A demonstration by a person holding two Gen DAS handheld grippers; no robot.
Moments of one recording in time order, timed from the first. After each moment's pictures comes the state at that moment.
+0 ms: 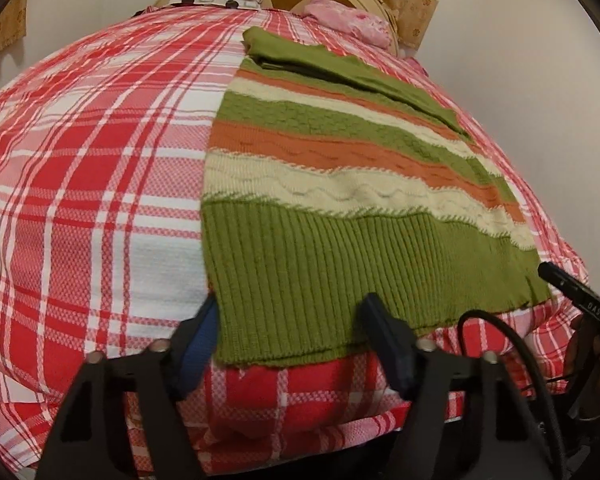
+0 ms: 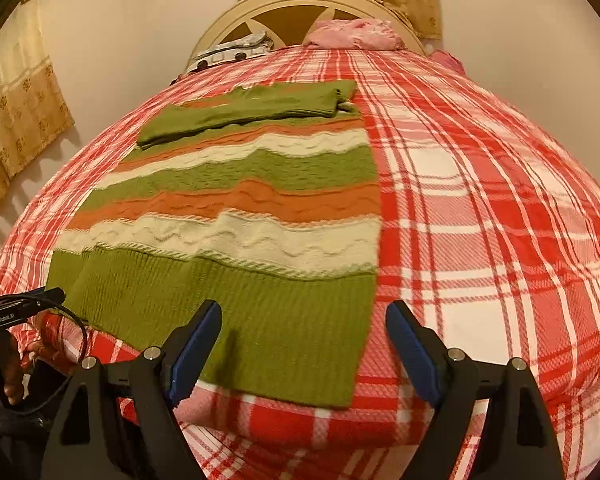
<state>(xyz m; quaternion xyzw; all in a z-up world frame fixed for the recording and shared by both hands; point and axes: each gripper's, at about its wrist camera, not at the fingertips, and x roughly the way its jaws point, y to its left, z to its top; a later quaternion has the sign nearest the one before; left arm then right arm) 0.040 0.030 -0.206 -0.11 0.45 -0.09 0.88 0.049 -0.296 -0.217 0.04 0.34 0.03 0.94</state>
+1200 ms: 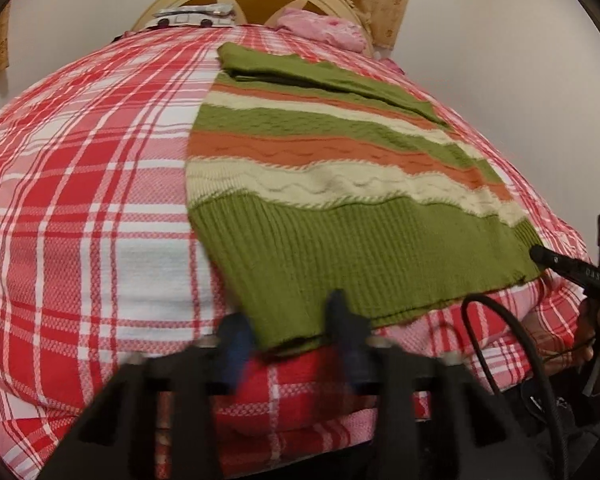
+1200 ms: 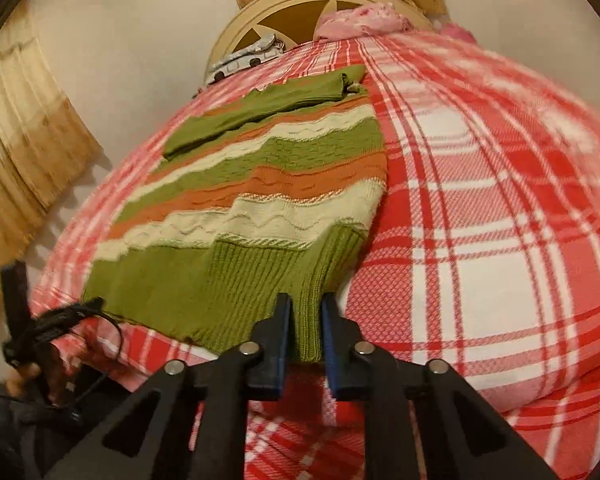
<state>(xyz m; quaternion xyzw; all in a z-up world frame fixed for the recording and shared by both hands) 0.026 0.021 -0.205 -0.07 0.42 -0.13 0.89 0.038 -0.319 -0.234 0.14 0.33 0.10 0.93</state>
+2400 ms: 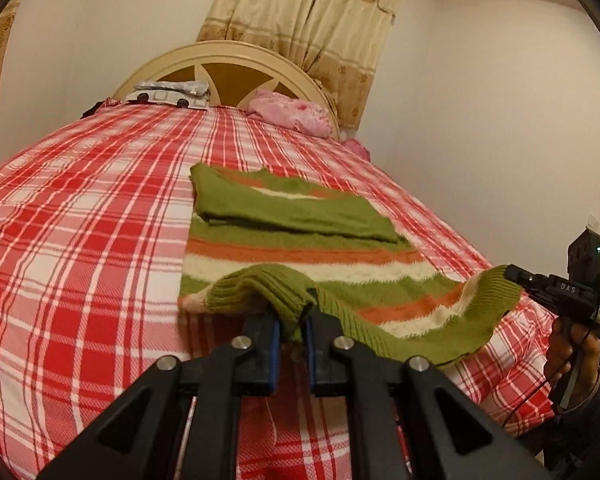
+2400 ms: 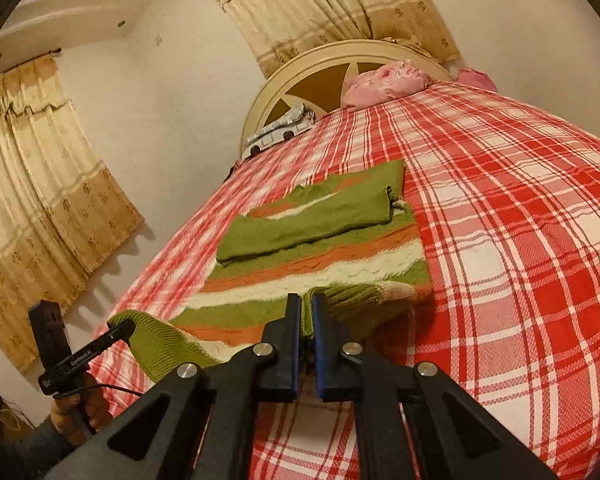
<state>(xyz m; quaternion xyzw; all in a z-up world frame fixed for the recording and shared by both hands) 0.068 0.048 -0.114 -0.11 0.28 -0.17 0.94 0.054 -0.322 -0.128 0.18 0.21 0.14 0.95</state>
